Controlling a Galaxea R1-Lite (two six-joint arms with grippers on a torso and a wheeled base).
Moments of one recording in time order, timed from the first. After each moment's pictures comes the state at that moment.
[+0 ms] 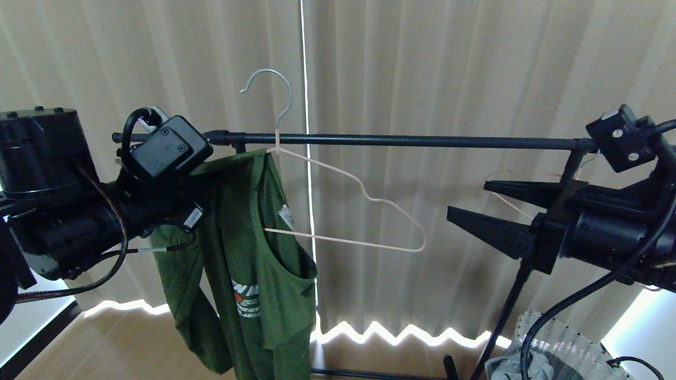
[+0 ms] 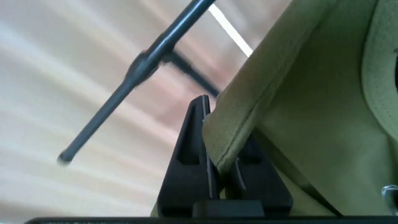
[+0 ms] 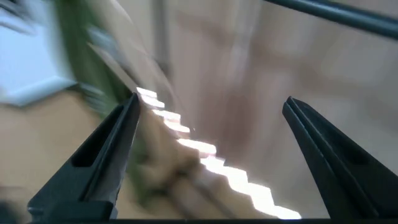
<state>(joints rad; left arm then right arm) -0.33 1.49 -0.78 -0.57 0.08 0.75 0.52 1.35 -0.71 -0.46 0.16 0.01</state>
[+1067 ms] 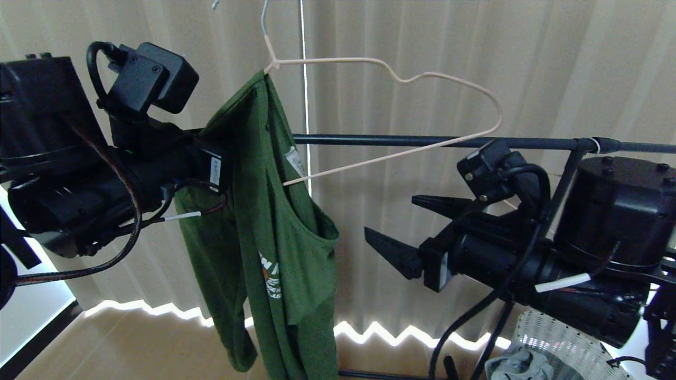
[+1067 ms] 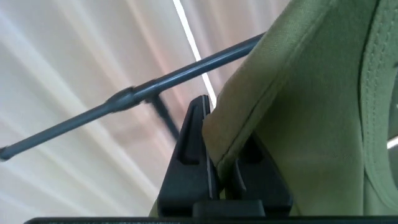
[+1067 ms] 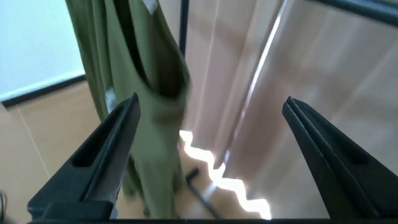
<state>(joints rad) -0.48 1.49 -0.92 -0.57 0.23 0.37 0.78 1.60 -0.74 -0.72 -0.08 0.01</state>
